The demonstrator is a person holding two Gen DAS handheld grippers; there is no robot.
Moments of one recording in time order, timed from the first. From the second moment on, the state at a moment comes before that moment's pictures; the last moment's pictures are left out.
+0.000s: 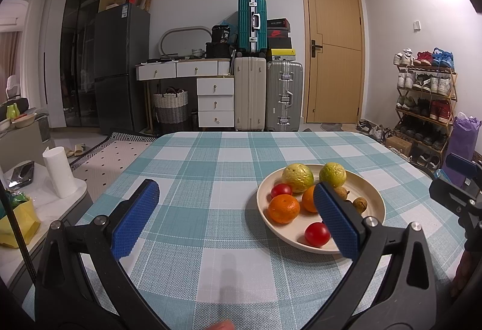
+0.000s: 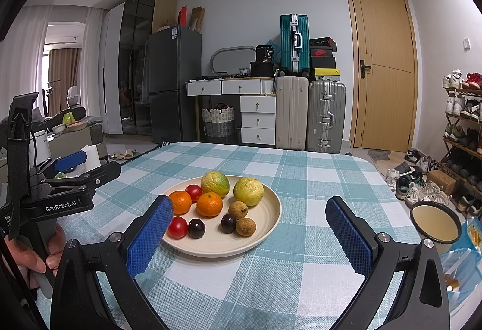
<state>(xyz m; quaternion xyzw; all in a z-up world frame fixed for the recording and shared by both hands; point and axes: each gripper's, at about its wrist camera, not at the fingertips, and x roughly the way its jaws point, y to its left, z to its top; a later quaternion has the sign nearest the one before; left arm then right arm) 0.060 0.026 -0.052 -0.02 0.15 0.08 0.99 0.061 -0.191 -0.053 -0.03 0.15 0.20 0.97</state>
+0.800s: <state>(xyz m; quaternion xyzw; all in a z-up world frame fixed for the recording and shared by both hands) 0.059 0.028 -0.053 -0.02 0.15 0.08 0.98 0.063 -0.192 -0.054 -0.03 0.15 0.20 0.97</state>
